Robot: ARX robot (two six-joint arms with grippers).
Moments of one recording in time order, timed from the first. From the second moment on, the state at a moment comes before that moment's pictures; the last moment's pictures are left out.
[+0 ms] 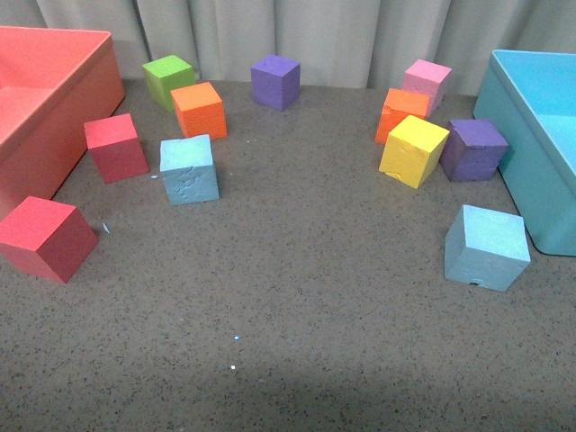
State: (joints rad) left arm 0.00 0.00 0.02 0.00 0.00 0.00; right arm 0.00 0.01 0.00 0.00 0.00 0.00
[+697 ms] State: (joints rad) left arm 0.00 0.00 0.02 0.00 0.00 0.00; right arm 0.11 1.59 0.74 -0.13 0.04 0.33
